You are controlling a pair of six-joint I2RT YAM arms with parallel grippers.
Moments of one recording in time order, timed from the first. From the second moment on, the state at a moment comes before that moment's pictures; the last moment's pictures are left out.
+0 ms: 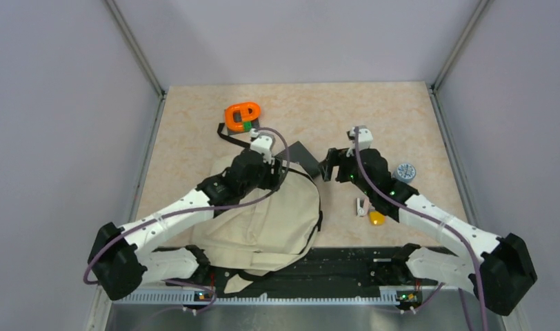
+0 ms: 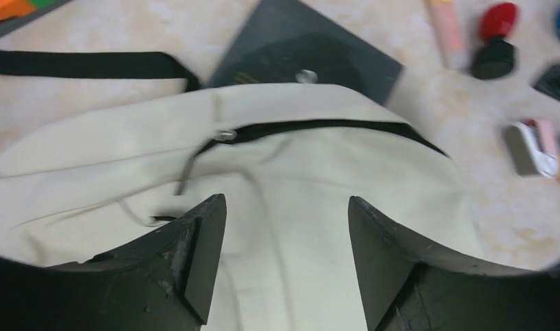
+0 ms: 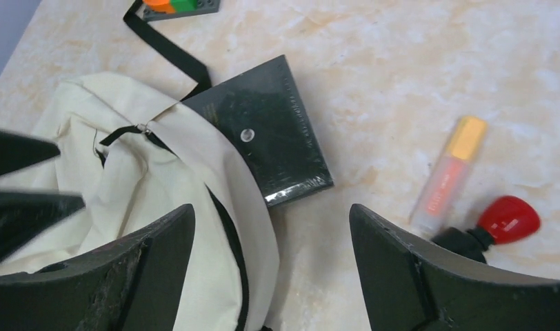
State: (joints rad) left arm -0.73 1.17 0.81 -0.20 -0.21 -0.29; right arm 0.68 1.07 0.67 0.02 0.18 0.38
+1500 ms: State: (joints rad) left arm -1.18 1.43 0.87 -0.31 -0.54 -0.63; right arm 0.70 0.87 0.38 -0.08 0.09 0.49
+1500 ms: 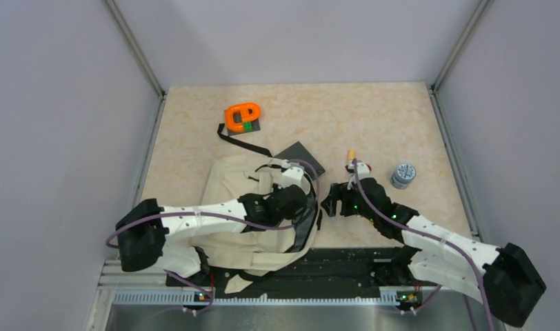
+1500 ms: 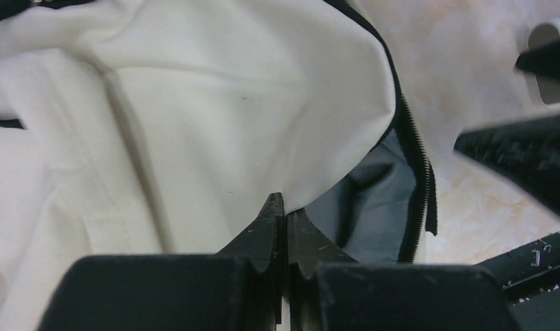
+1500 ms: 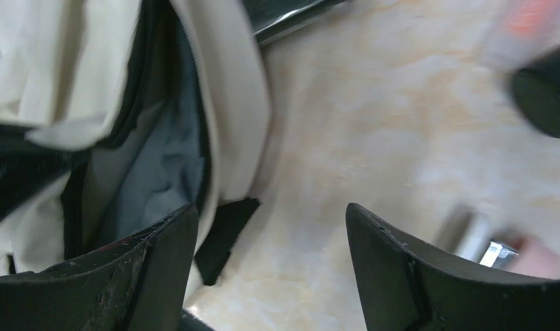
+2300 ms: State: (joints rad) left arm -0.78 0.80 0.94 -0.71 -0.51 -0.44; right arm 0.92 1.75 0.96 0.24 -0.02 0.46
